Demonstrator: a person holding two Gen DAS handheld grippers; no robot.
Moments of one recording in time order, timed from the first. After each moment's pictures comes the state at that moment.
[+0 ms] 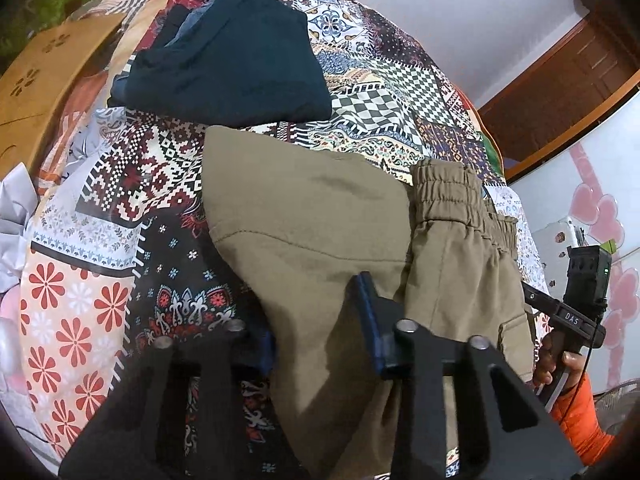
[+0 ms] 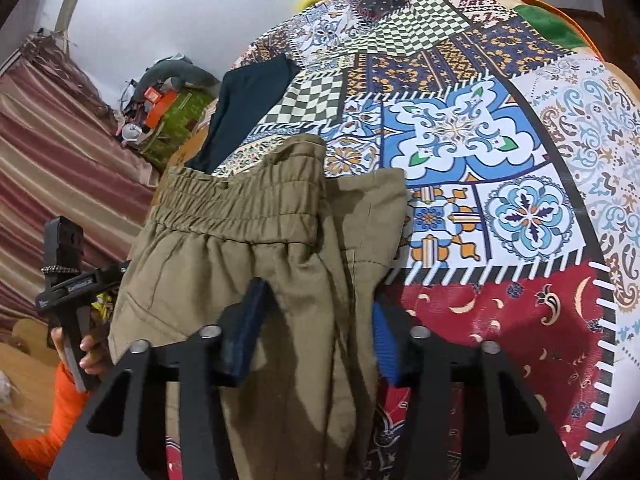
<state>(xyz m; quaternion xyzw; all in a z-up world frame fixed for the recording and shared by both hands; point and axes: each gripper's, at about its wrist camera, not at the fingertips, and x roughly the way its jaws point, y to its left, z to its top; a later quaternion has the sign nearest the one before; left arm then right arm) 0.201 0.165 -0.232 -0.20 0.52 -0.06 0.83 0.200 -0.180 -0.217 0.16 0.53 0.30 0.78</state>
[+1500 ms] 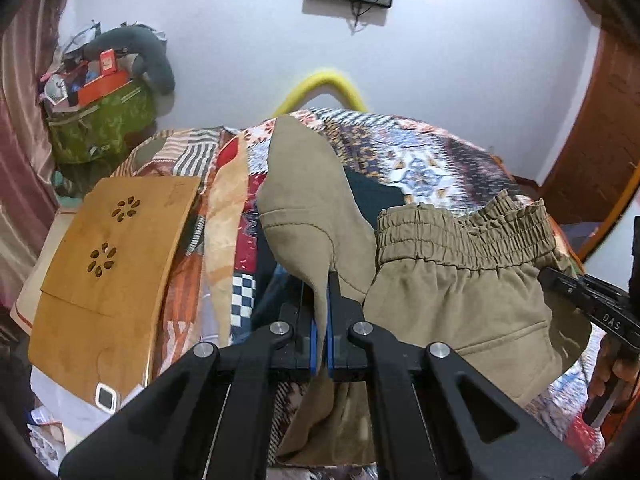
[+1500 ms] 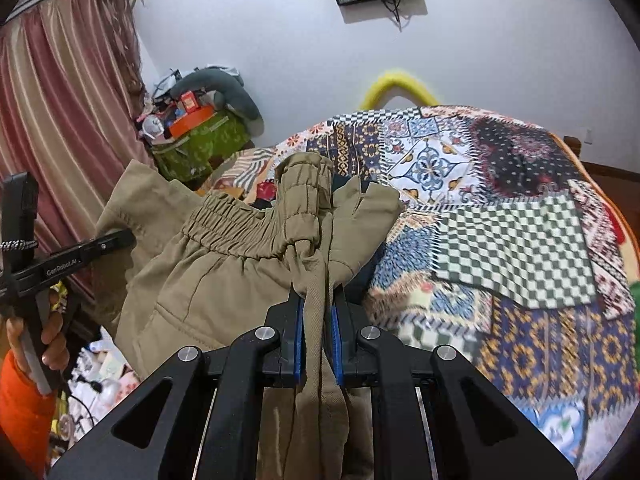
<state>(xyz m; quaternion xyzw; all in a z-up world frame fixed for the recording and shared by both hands) 0.344 0.293 -0.143 -0.09 0.38 0.09 0.92 0.364 0.008 -0.133 0.01 0.38 0.35 0.85</state>
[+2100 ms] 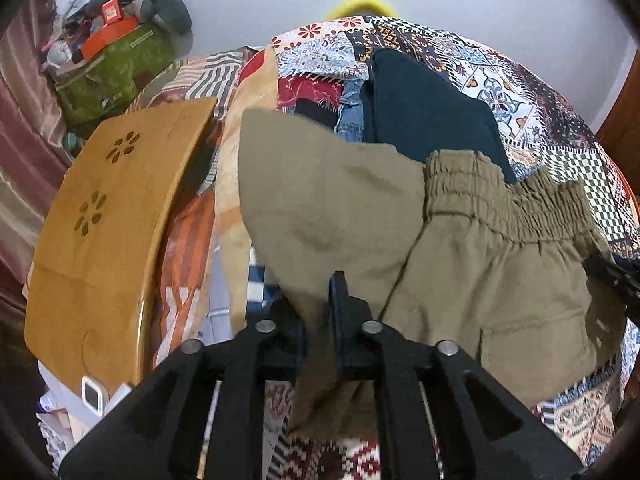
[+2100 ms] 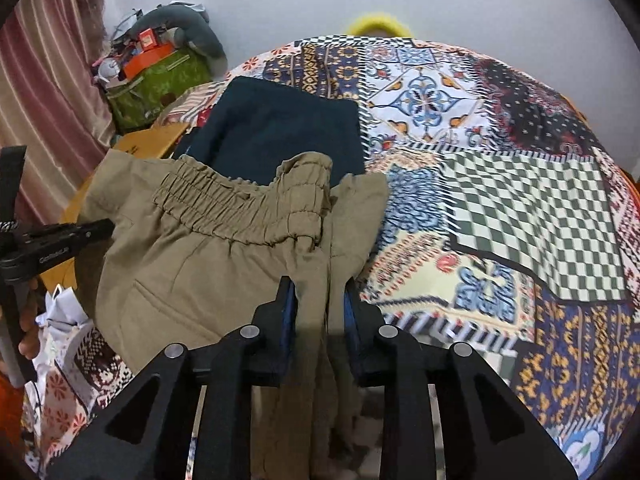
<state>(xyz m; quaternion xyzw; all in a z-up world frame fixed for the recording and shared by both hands) 0.398 0.325 -0.257 -0.07 0.49 0.14 0.86 0.401 0.047 -0.216 -0.06 0.45 0.30 0.84</state>
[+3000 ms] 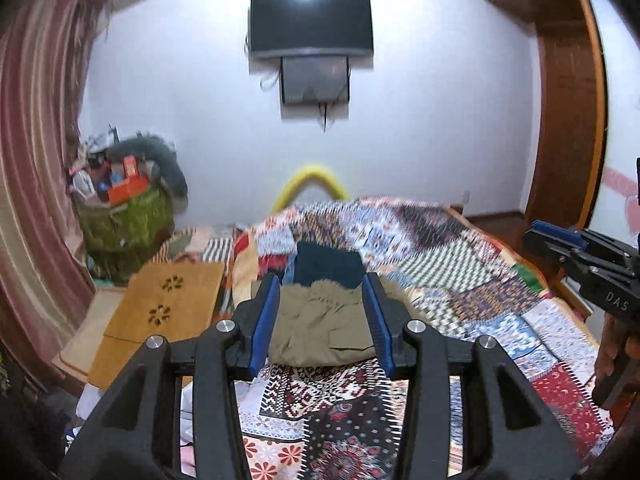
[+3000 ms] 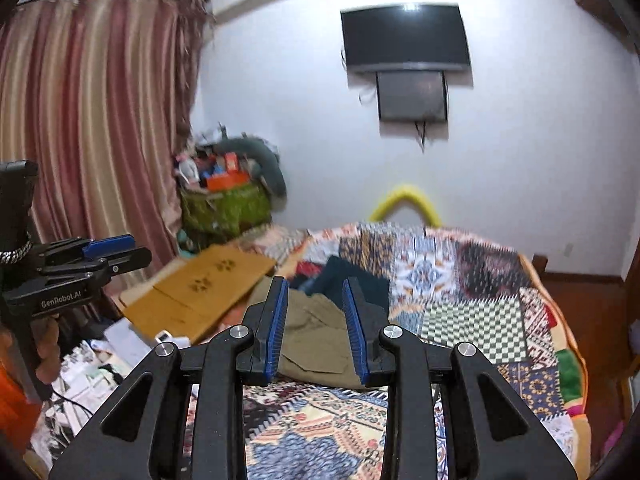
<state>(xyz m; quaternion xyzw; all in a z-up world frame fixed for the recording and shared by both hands) 0.123 0.176 -0.003 0.00 0.21 0.08 0.97 0.160 -0.032 -0.006 -0.03 0.16 0.36 0.92</state>
